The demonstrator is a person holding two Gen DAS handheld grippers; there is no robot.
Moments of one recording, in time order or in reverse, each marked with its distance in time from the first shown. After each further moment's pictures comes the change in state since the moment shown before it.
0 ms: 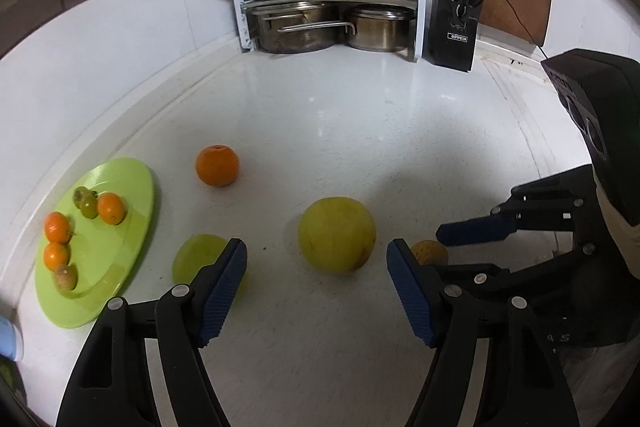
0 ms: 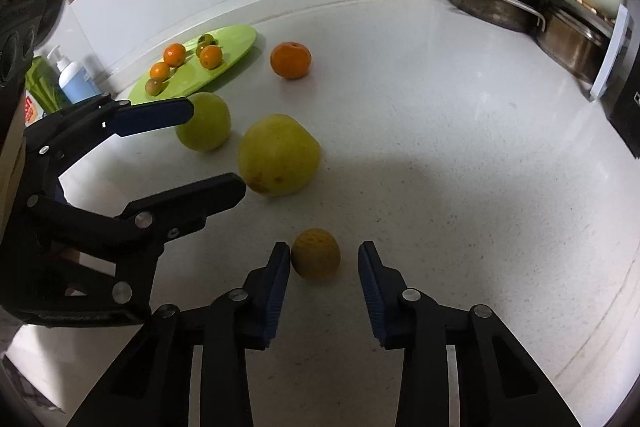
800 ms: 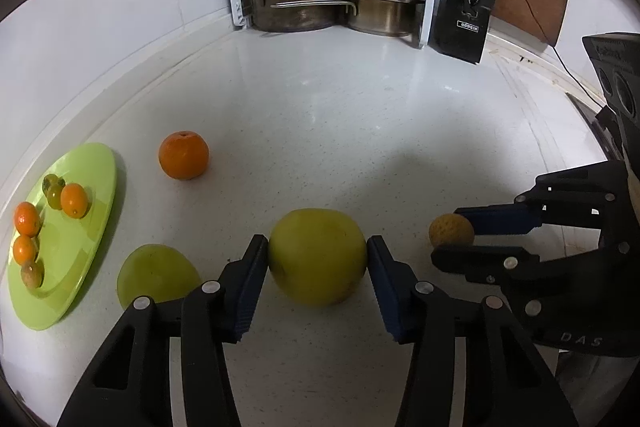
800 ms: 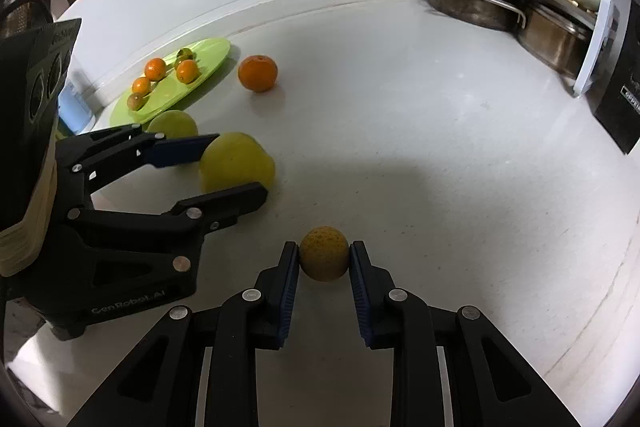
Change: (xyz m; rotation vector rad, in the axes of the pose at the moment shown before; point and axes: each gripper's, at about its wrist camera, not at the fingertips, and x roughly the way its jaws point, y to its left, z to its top) left arm 0.036 -0.008 0.010 -0.054 0.061 -0.026; right arm -0.005 -0.021 0.005 0.020 -0.025 -0.037
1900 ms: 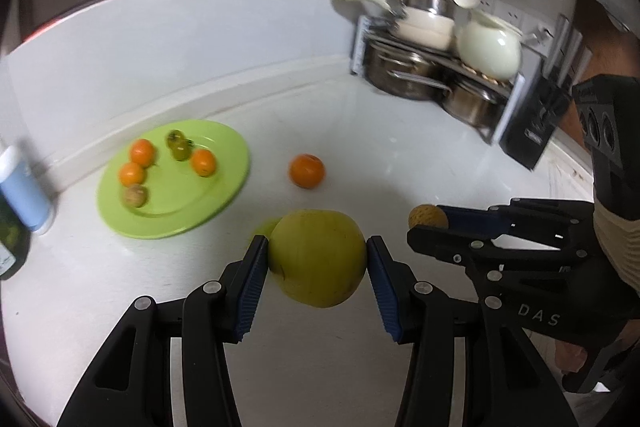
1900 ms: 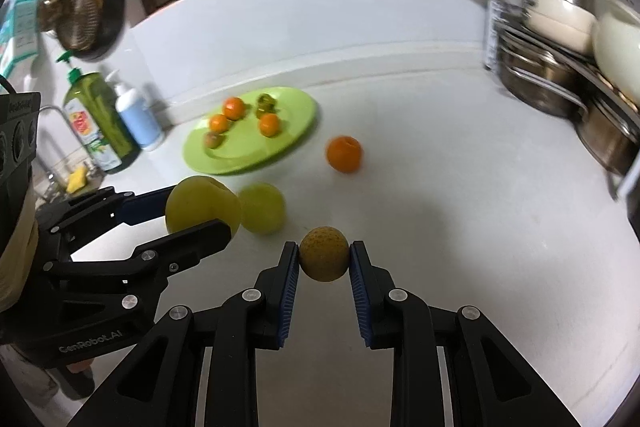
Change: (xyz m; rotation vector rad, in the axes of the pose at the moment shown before) left arm -0.103 0.026 -0.015 -0.384 -0.150 0.222; right arm -0.035 0.037 0.055 -0.195 -0.123 0.196
